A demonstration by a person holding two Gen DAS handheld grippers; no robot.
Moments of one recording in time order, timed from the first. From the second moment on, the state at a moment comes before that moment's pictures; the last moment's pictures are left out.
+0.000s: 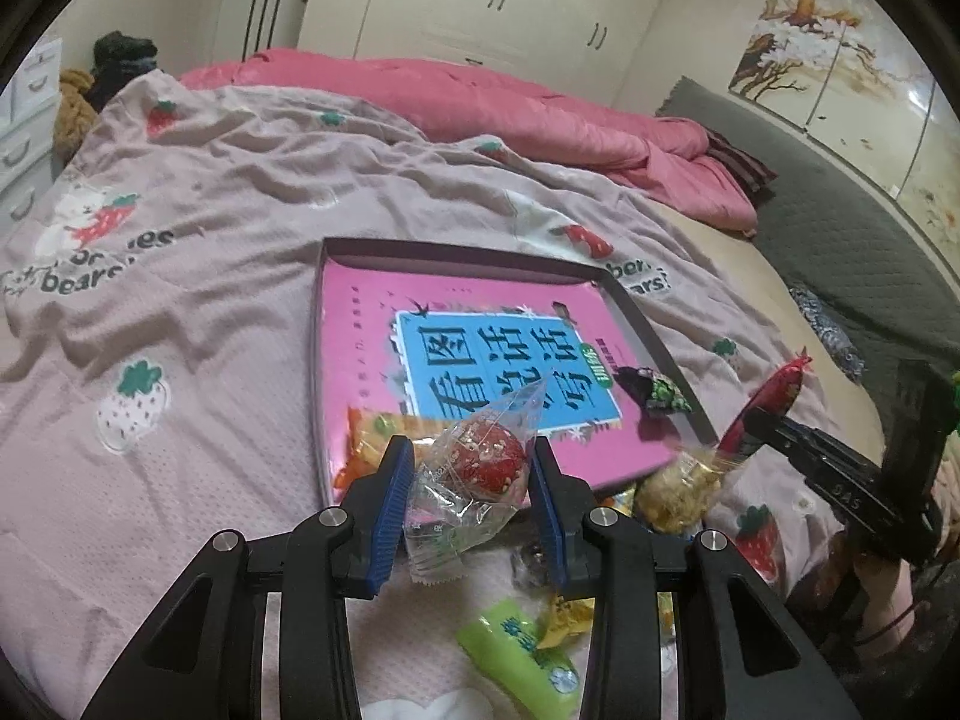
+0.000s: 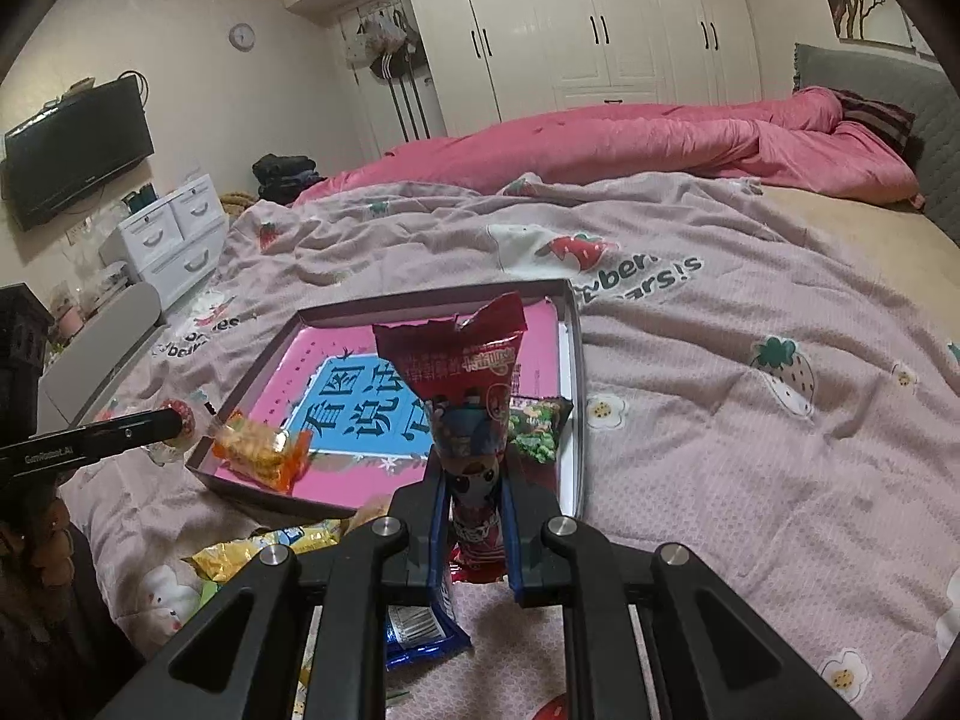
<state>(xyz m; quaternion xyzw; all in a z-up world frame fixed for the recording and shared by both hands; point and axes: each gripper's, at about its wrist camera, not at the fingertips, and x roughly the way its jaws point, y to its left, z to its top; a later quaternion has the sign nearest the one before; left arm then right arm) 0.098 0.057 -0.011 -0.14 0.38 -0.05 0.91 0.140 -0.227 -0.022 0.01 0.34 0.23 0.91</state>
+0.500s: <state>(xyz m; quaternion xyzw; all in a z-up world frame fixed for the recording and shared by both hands) 0.106 0.049 -0.014 -0.12 0.38 -0.06 0.92 0.149 -0.232 -0.014 0.03 0.32 0.22 0.92</state>
